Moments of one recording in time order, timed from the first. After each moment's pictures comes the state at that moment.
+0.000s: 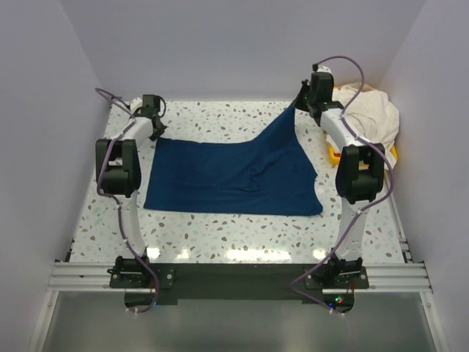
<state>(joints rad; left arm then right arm) -0.01 2.23 1.72 -0.42 -0.36 -0.74 0.12 2.14 1.85 -0.19 0.01 0.38</state>
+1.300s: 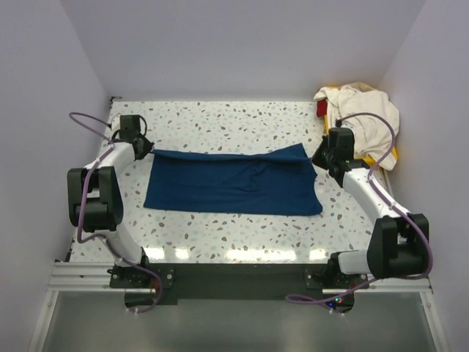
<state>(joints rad) 0.08 1.75 1.14 -0.23 -0.19 -0.72 0.10 1.37 0.92 -0.22 0.11 0.51</state>
